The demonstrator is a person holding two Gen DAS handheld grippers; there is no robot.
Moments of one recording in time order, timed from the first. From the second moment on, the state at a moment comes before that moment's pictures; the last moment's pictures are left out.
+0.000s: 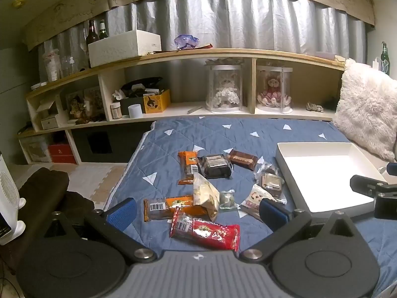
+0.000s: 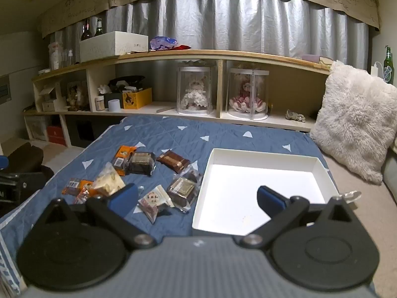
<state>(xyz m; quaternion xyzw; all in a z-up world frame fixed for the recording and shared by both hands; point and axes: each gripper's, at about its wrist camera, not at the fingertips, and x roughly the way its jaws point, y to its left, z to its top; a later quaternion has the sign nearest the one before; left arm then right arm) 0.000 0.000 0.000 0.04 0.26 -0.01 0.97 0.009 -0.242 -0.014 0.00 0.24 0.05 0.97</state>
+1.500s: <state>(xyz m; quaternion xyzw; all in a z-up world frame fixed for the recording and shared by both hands) 0.000 0.000 0.000 0.04 0.26 -0.01 0.96 0.009 -0.241 -0.017 0.00 0.24 0.05 0.97</state>
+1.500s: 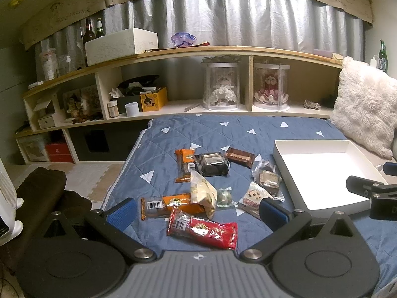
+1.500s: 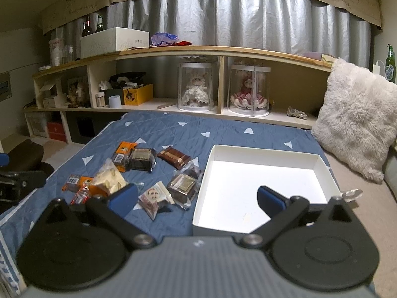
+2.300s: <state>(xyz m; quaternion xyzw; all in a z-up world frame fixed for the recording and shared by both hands) 0.000 0.001 -0.003 0.04 0.26 -0.01 0.96 0.010 -0.243 -0.016 -0.01 0.24 0.05 0.97</state>
